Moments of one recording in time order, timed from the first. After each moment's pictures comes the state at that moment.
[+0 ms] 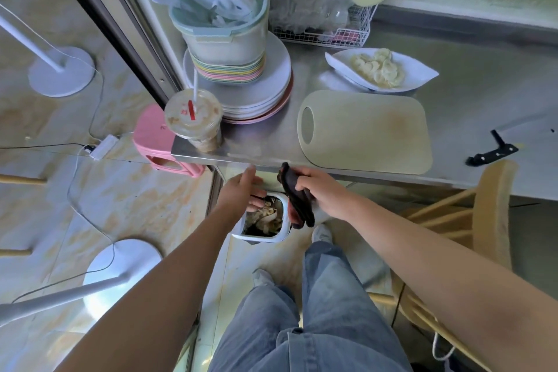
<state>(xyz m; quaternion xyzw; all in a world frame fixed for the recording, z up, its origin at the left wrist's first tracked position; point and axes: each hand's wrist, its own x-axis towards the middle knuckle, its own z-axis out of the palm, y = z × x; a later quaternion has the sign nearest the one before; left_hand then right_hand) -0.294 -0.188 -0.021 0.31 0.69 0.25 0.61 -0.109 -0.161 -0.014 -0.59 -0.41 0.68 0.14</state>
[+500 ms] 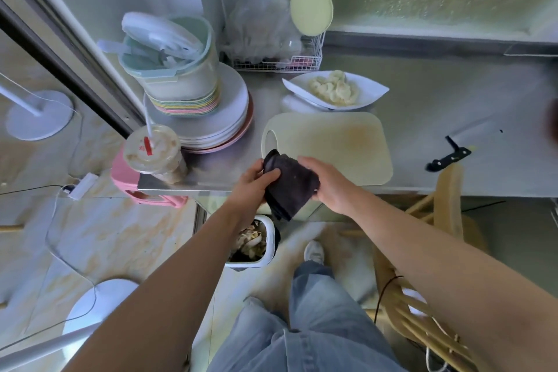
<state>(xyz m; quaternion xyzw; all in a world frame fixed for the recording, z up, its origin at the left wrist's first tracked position) -0.204 -0.146 0.007 0.29 0.53 0.36 0.71 -0.034 -0.130 0.013 -0.61 -0.29 0.69 0.27</state>
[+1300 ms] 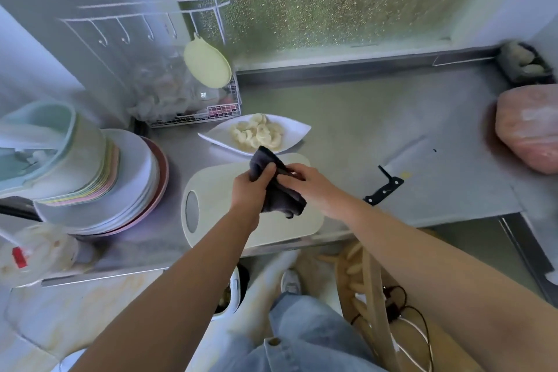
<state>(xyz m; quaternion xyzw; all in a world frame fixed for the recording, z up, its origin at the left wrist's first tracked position) -0.004 -0.041 0.047 0.33 0.64 0.33 0.60 0.135 -0.052 0.036 -0.60 -0.46 0.60 0.27</state>
